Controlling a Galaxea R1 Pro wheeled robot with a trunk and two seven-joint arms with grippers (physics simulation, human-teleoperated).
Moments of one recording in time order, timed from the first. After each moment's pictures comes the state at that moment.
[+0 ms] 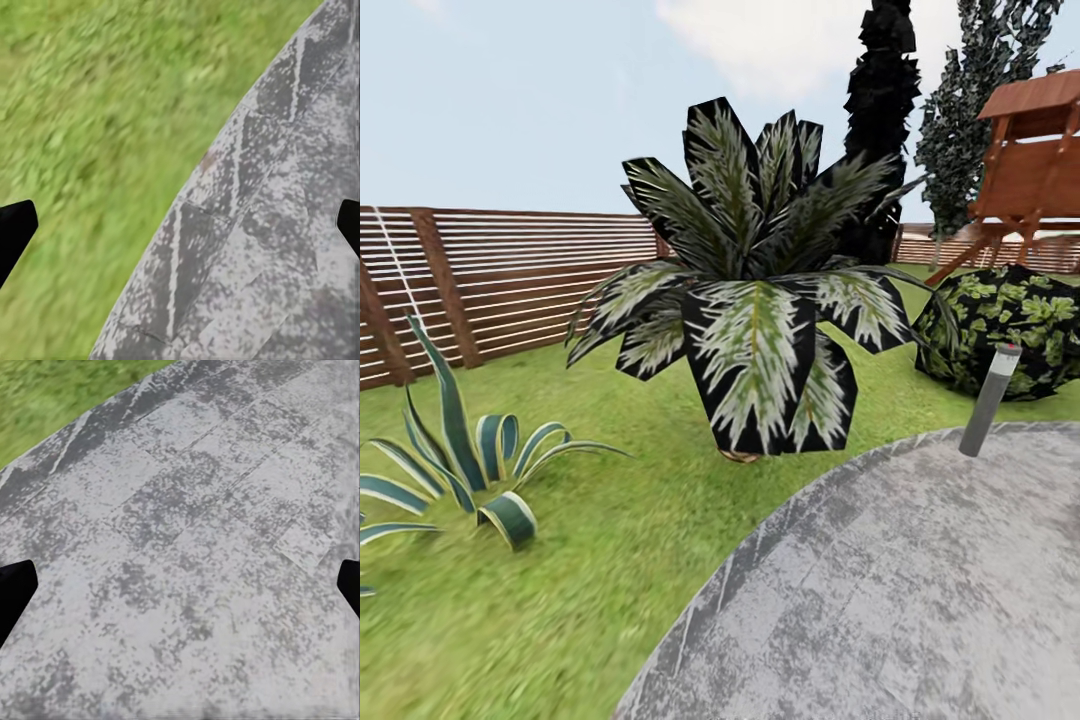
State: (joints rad) left arm -0.16 0.09 0.01 -0.37 0.01 -0.27 -0.01; right arm -0.10 -0.03 0.00 -0.49 0.00 -0.38 0.00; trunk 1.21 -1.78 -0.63
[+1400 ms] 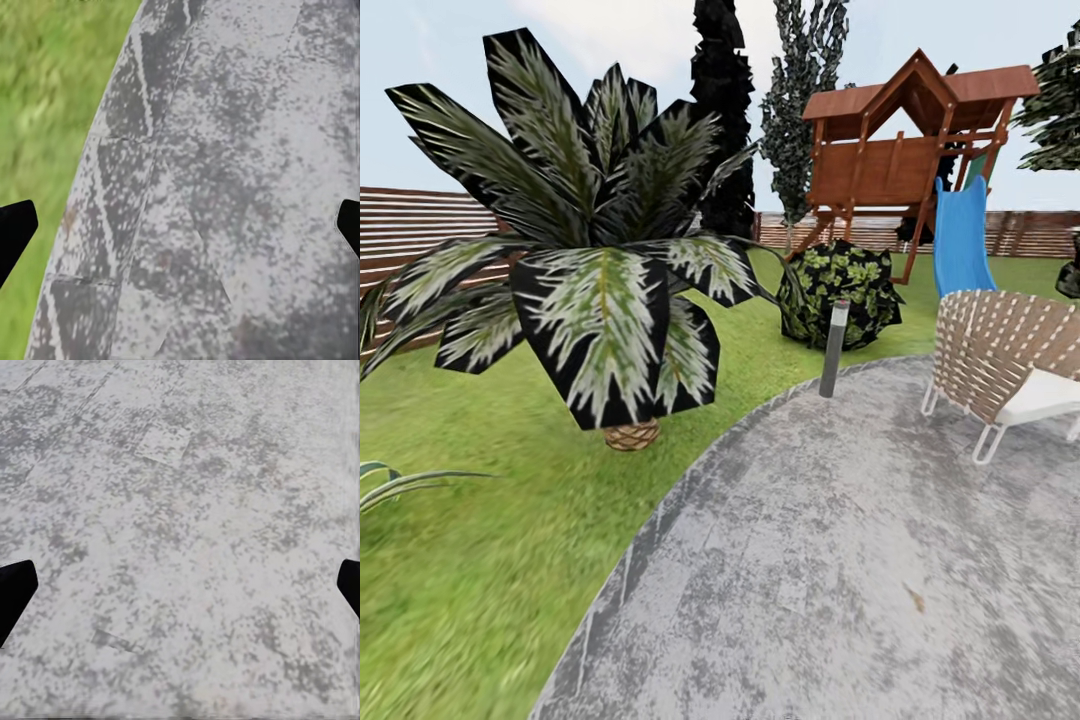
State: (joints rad) left arm -0.16 0.09 0.01 -0.37 0.01 -0.27 -0.01; right arm -0.10 -0.03 0.00 -0.49 0.00 -0.38 0.00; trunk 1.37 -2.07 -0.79
